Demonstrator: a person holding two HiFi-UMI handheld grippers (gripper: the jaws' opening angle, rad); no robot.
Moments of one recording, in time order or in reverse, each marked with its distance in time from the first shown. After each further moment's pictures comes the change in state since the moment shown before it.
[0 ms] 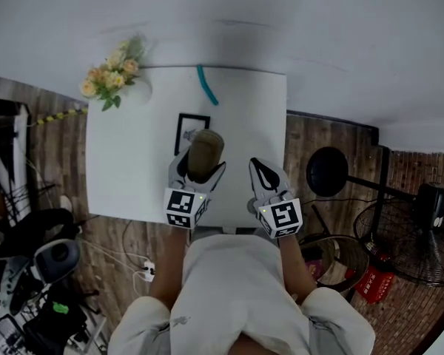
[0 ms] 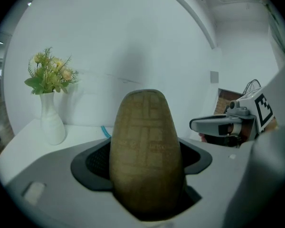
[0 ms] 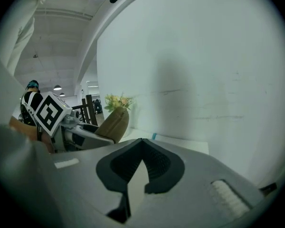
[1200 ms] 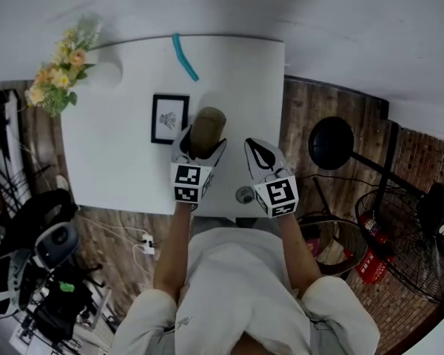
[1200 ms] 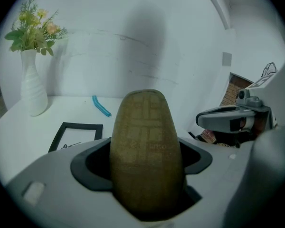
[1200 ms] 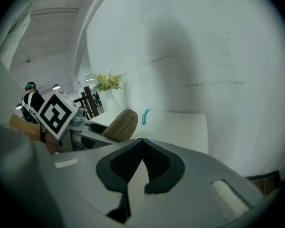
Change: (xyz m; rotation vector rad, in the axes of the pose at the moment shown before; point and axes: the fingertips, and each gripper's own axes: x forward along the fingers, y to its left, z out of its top) left arm 0.098 -0.012 -0.085 -0.036 0.222 0.052; right arm 0.026 -0.062 -0.090 0.076 0.172 0.046
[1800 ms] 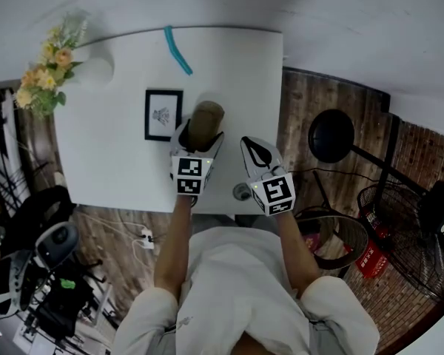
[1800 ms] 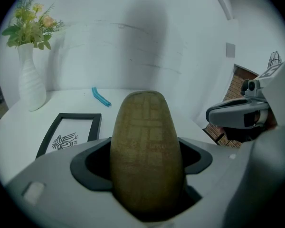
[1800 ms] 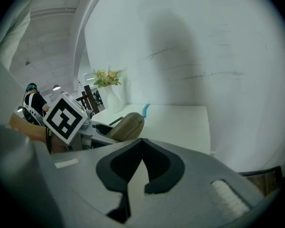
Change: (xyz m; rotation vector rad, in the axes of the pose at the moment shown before) left arm 0.025 0.007 -0.025 0.033 0.062 0.052; right arm 0.005 0.000 -0.024 0.024 0.035 0.017
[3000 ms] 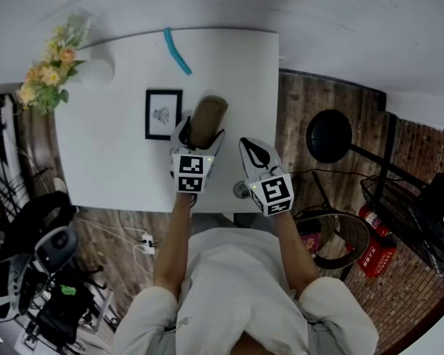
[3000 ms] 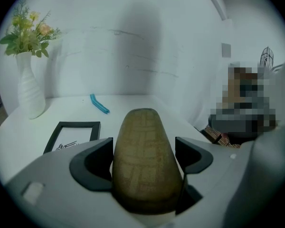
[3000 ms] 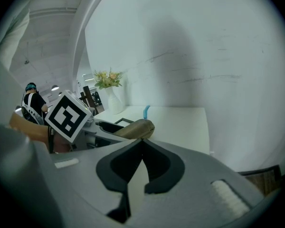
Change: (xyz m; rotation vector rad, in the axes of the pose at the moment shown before) left arm -0.005 -0.004 0.012 0.036 -0.045 -0.007; right arm -0.009 0.010 0.000 0.001 -0.020 -0.022
